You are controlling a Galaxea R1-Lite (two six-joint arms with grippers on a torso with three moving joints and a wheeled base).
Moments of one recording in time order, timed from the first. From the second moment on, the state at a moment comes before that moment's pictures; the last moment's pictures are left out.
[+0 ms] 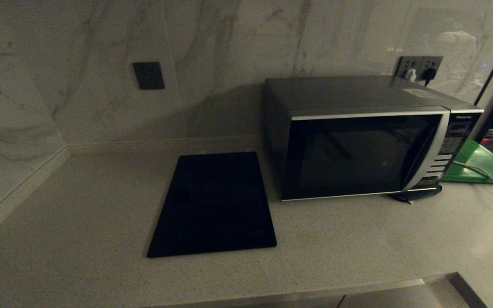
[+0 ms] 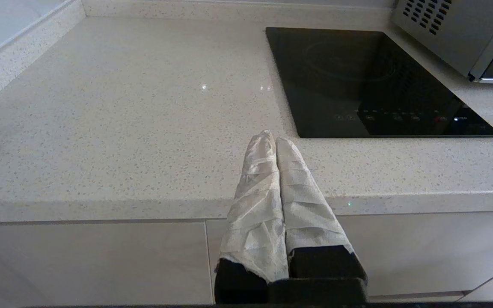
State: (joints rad) left arm 0.00 0.00 0.00 -0.01 0.03 -0.07; right arm 0.00 0.00 0.00 0.01 -0.04 0.14
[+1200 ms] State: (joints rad) left arm 0.00 0.00 0.00 -0.01 0.03 -0.07; right arm 0.00 0.00 0.00 0.01 -0.04 0.14
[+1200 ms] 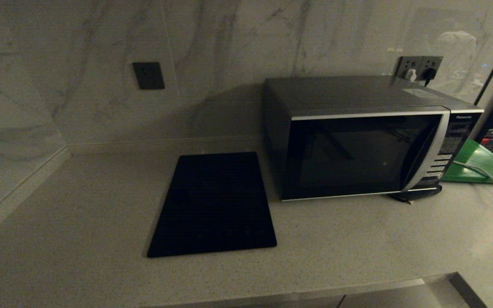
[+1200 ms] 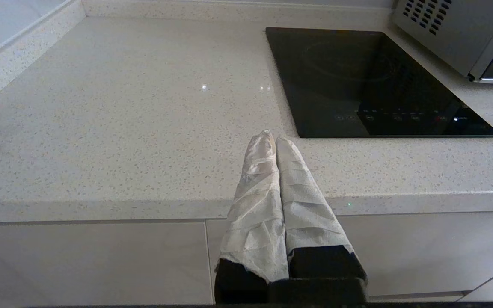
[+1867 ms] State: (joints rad) left arm 0.00 0.00 0.00 -0.01 0.03 -0.07; right arm 0.00 0.00 0.00 0.01 -0.04 0.14
